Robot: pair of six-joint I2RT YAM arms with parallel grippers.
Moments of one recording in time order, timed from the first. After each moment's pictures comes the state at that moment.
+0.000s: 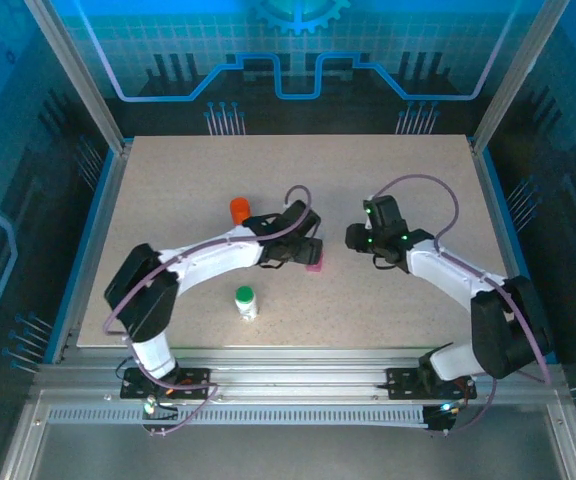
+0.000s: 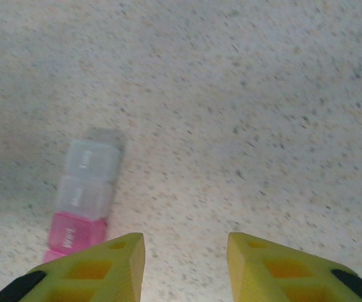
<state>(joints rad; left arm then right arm) -0.79 1.80 1.33 -0.59 -0.18 -0.55 0.37 1.41 0.82 -0.29 0.01 0.46</state>
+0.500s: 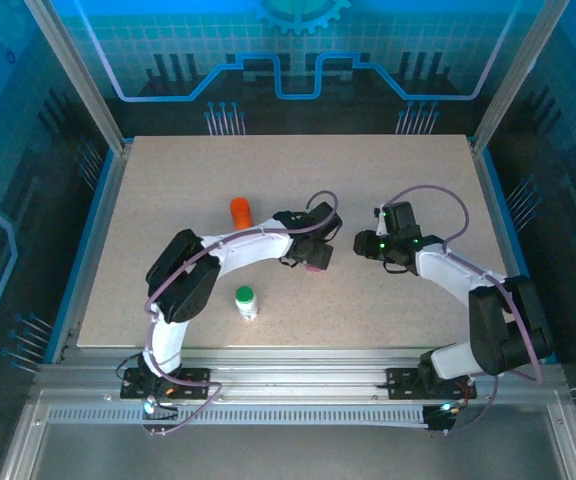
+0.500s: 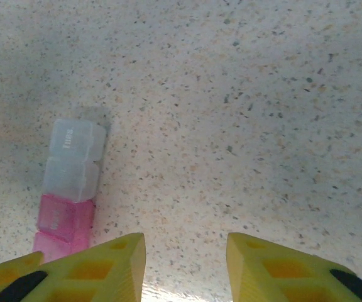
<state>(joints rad) -0.81 2.04 1.54 -0.72 -0.20 -0.48 0.27 1.43 0.74 -0.20 -0.20 0.45</state>
